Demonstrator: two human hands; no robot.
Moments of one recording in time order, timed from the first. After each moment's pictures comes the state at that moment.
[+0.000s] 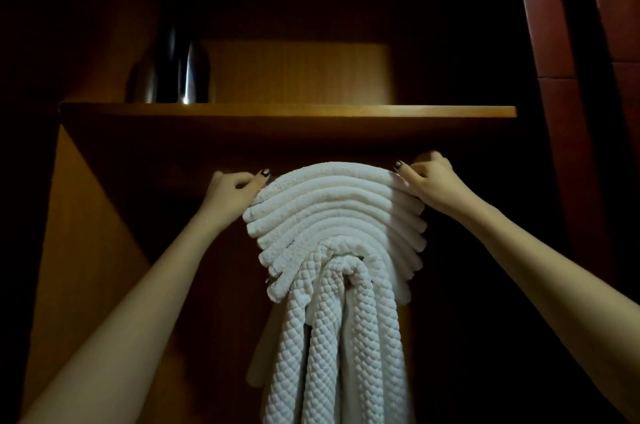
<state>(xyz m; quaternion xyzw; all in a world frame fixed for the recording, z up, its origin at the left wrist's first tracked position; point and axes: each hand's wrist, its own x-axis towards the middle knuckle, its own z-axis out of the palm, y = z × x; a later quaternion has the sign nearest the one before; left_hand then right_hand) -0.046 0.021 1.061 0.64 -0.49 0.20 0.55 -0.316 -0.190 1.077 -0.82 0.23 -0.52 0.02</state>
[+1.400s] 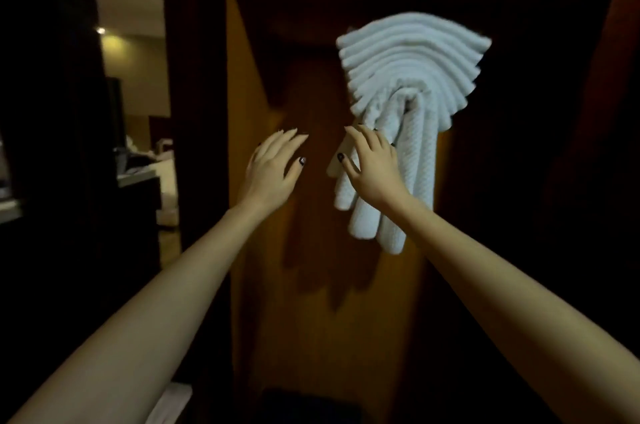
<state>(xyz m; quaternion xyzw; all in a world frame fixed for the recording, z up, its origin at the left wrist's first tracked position) -0.176 0.225 0.808 0.73 -0.47 0.31 0.39 -0.307 0.070 0.838 -0.91 0.12 -0.41 0.03</state>
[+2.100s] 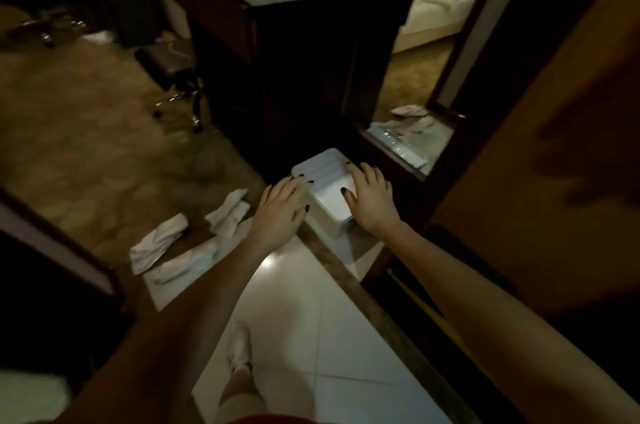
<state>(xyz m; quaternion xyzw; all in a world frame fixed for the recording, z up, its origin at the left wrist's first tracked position) -0.256 0.670 0.430 0.96 -0.15 0.09 0.22 -0.235 0.466 0.482 -0.99 -0.09 0.01 0.14</state>
